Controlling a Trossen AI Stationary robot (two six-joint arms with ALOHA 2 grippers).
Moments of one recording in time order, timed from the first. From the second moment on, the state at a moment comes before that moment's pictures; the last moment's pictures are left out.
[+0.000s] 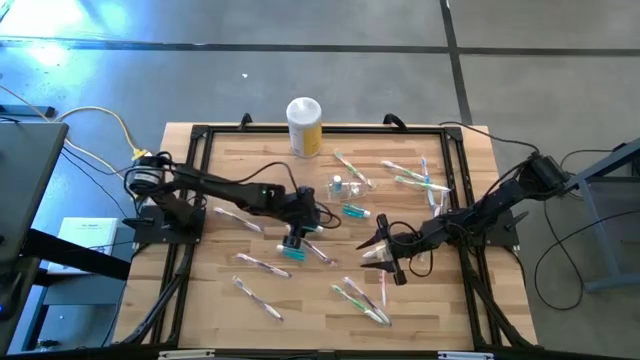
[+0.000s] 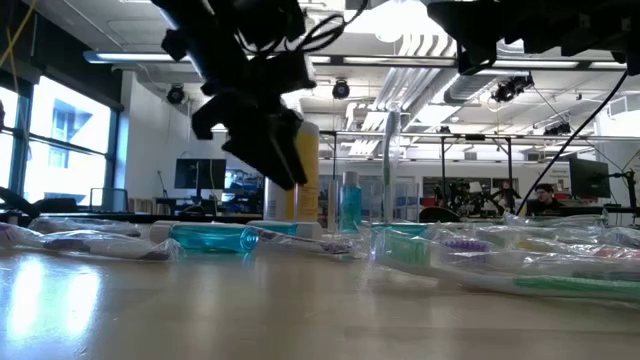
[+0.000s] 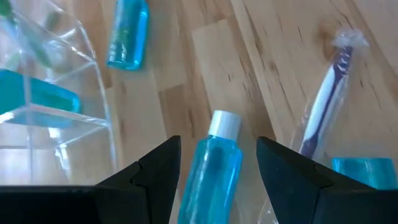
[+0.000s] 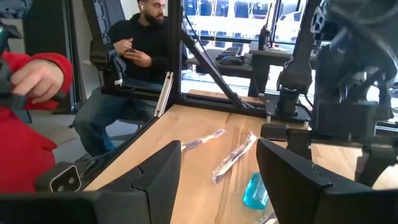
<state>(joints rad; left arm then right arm) -0.03 1.67 1.03 -0.25 -0.05 0.29 0.43 1.36 0.38 0.96 0.16 -0.03</state>
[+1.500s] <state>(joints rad) -0.03 1.76 1.04 -0.10 -0.08 0.28 0.46 1.36 0.38 0.91 0.26 -0.03</state>
